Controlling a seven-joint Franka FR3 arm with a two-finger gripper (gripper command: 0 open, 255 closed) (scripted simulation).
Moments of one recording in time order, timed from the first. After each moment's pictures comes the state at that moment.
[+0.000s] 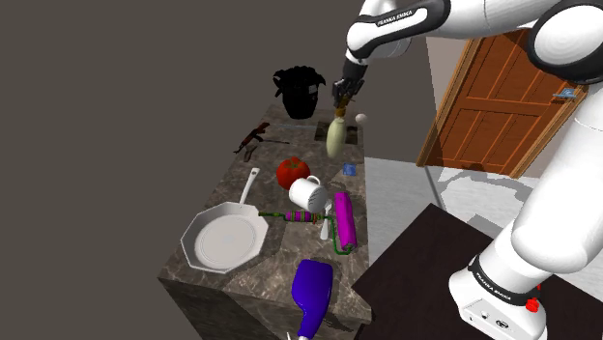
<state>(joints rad) -0.07 0.16 -0.13 -1.82 0.13 2.20 -0.17</state>
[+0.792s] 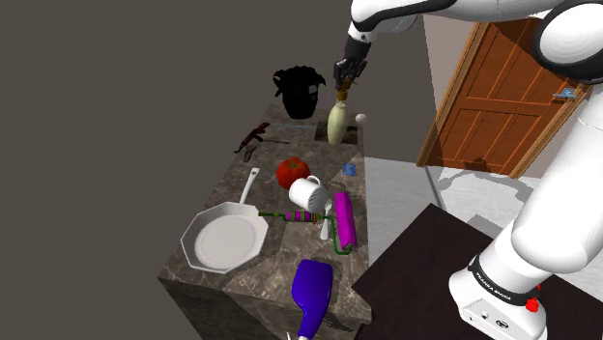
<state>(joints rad) -0.07 0.14 -0.13 -1.68 0.11 2.05 -0.15</state>
